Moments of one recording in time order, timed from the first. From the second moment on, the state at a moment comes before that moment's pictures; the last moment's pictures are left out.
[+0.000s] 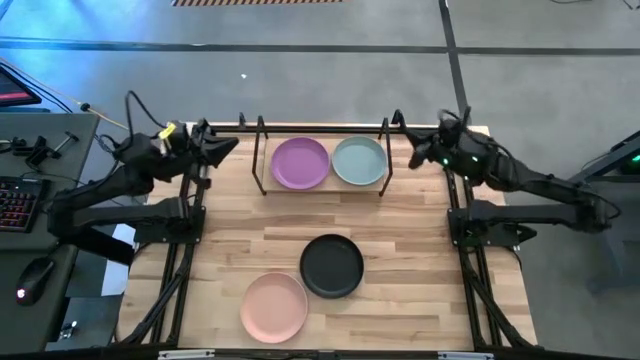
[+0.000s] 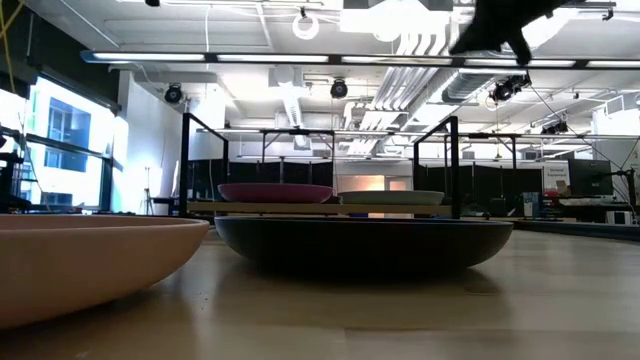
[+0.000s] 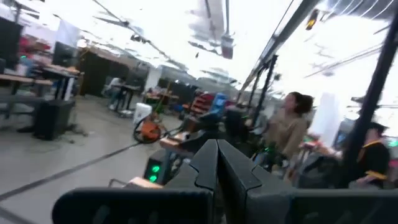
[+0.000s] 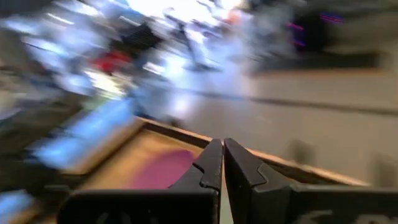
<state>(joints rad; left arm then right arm) 0.30 0.53 0.70 0.13 0.05 -0.31 -0.33 0.73 0.79 -0.27 0.45 0.47</state>
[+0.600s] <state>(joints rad) 0.30 0.49 0.70 0.12 0.08 -0.35 -0.89 0.87 0.44 -0.16 -0.17 0.84</state>
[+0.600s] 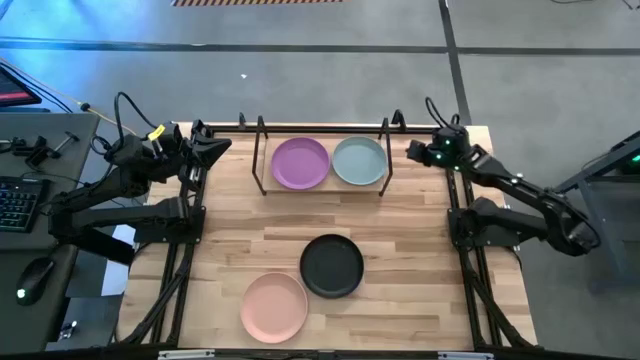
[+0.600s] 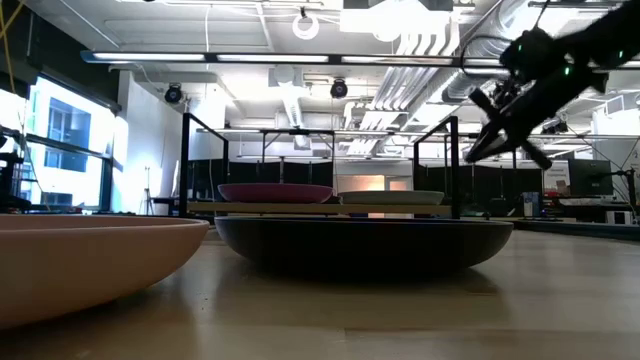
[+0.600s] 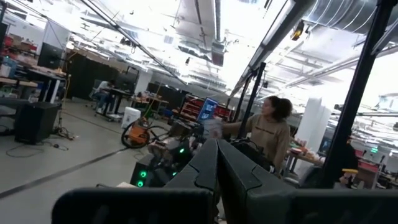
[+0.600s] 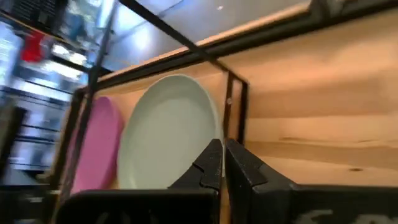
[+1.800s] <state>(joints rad) 0.30 0.49 0.70 0.13 -0.04 -0.37 -0.82 1.40 0.35 0.47 -0.29 1.01</state>
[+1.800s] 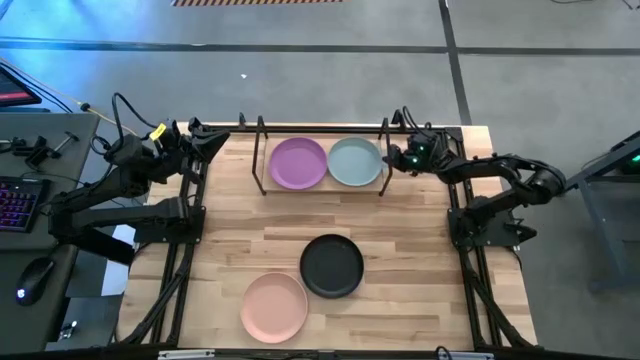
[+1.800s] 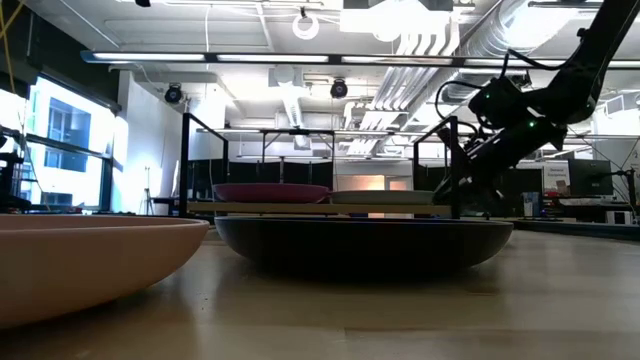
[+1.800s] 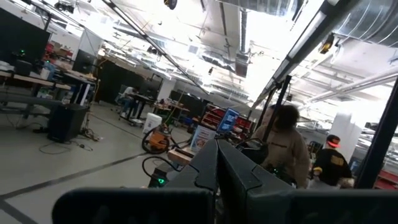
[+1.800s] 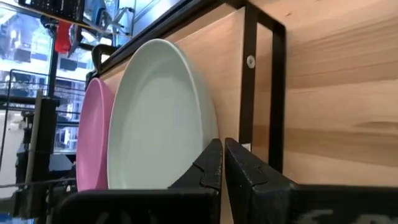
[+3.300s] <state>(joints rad) 0.19 0.53 0.70 -0.11 0.00 -0.25 -0.22 0.66 0.61 0.19 0.02 0.36</state>
